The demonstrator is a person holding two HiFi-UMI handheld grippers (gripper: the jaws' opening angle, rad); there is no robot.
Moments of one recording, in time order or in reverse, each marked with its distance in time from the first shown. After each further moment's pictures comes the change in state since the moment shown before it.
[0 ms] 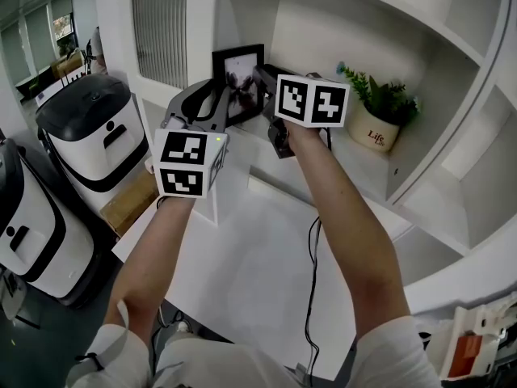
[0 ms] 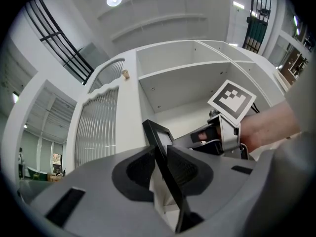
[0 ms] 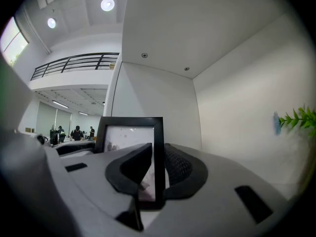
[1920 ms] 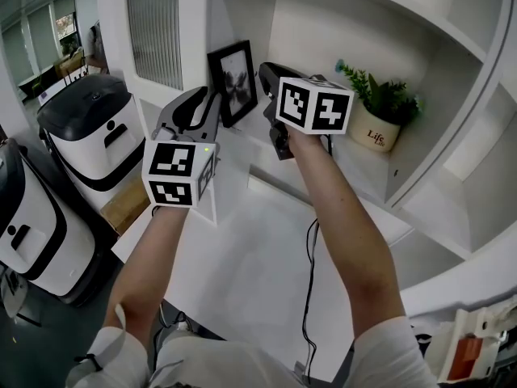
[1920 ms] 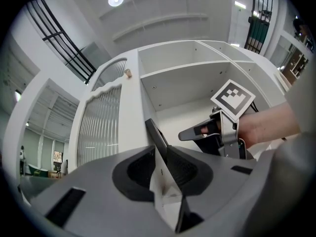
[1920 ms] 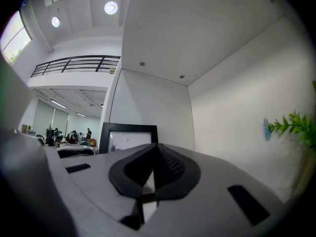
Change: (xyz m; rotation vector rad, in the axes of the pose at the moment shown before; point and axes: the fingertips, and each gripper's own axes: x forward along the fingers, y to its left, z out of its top) left arm -0.009 -0.002 -0.011 -0.017 0.002 0.012; right arm -0.013 -0.013 0.005 -0.022 -0.058 -0.028
